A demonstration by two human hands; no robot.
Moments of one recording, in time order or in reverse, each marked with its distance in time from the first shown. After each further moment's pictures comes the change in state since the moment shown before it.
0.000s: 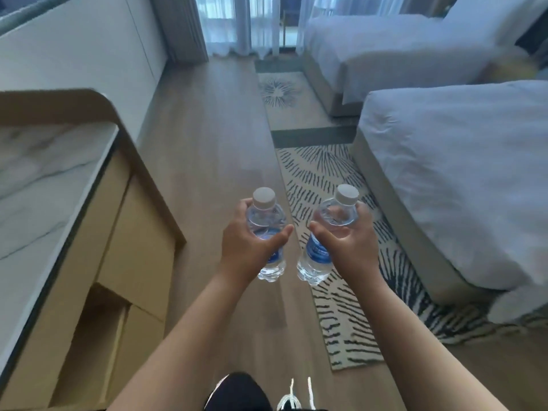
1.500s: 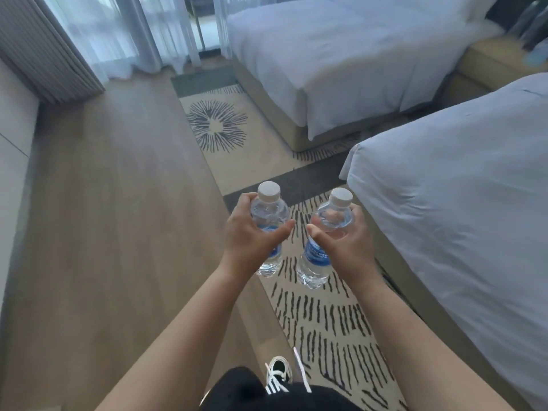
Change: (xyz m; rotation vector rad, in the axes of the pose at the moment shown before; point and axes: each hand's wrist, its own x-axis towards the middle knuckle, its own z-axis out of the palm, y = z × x) left_hand 0.934 -0.138 0.270 0.009 -0.295 0.126; right_hand 0.878 0.136 0.202 -0.068 0.186 0.175
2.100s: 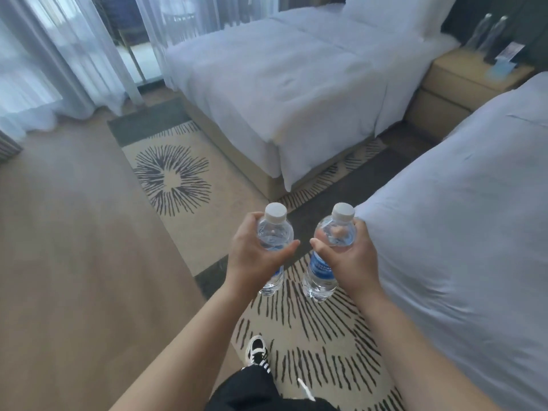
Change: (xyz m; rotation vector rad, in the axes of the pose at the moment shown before) left_hand 0.430 -0.081 0.108 -0.011 -0.227 0.016; right_hand 0.413 0.015 0.068 -0.100 0.228 0.064
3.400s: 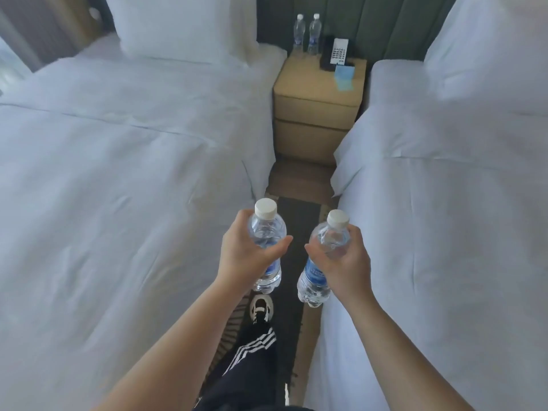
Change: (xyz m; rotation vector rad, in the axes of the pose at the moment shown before) left_hand 0.787 0.093 0.552 0.009 -0.578 0.211; right_hand 0.799 0.157 -0.201 -0.040 0.638 0.346
